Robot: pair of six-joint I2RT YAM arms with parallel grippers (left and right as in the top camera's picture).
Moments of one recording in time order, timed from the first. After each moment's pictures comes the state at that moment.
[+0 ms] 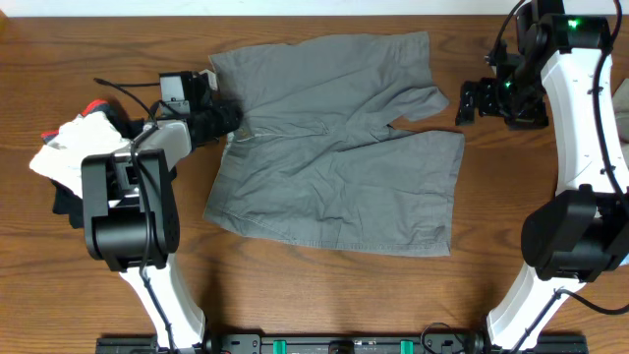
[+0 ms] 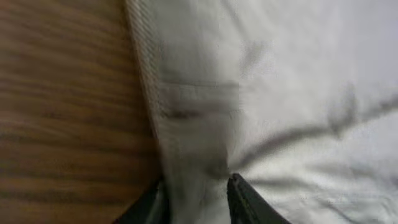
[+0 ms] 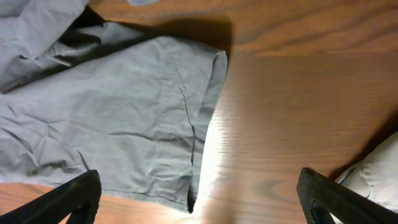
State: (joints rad) left arm 0.07 2.08 1.23 -0.14 0.46 -0.34; right arm -0.05 2.00 1.99 -1.49 -0.12 0.01
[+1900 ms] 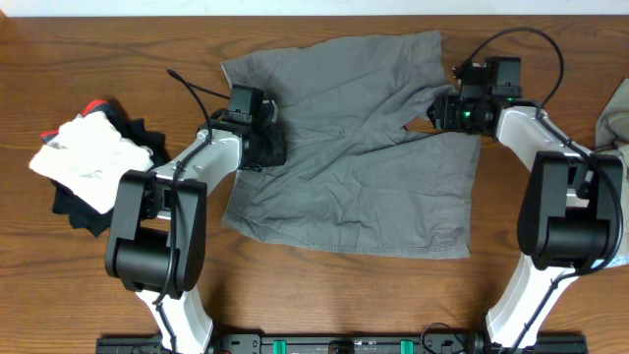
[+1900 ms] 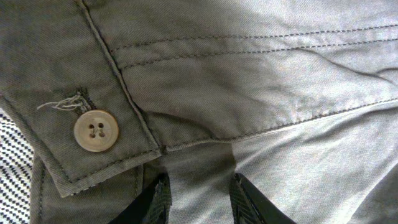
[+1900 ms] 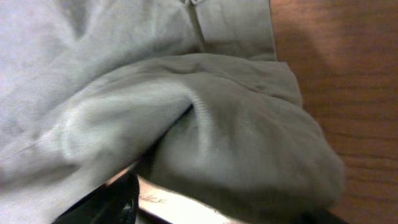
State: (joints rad) left arm -0.21 1.95 1.16 -0.41 0.25 -0.27; right arm -0.05 2.07 1.33 -0.30 -0.32 0.04
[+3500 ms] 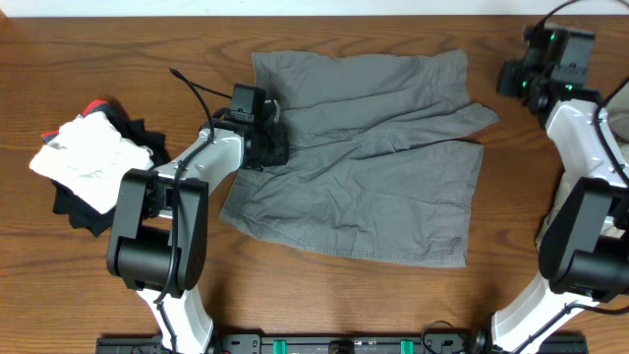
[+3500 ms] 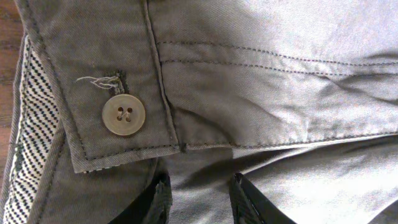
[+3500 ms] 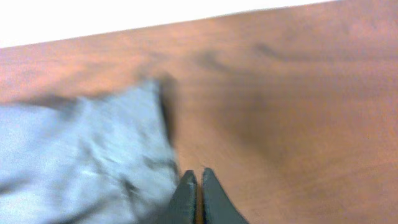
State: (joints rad) left arm -0.22 1.95 1.17 -0.42 0.26 -0.27; right arm -0.19 1.92 1.45 -0.27 -0.20 0.01
